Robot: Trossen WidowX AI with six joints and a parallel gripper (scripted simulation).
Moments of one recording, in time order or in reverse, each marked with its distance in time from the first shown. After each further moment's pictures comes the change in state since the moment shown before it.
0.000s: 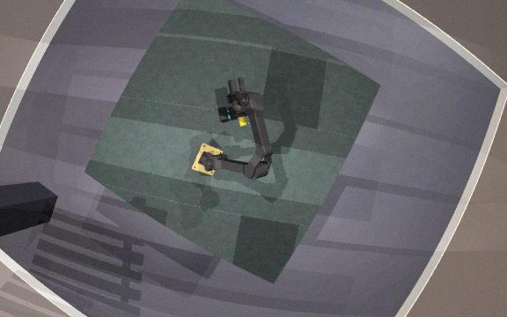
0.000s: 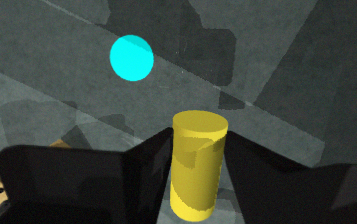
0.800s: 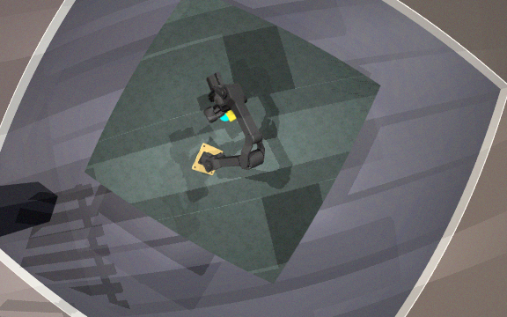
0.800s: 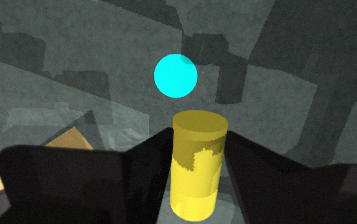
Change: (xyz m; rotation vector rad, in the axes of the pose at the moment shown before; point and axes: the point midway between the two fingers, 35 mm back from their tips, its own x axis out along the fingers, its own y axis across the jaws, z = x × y) arm -0.002 0.059 0.034 -0.309 0.022 -0.003
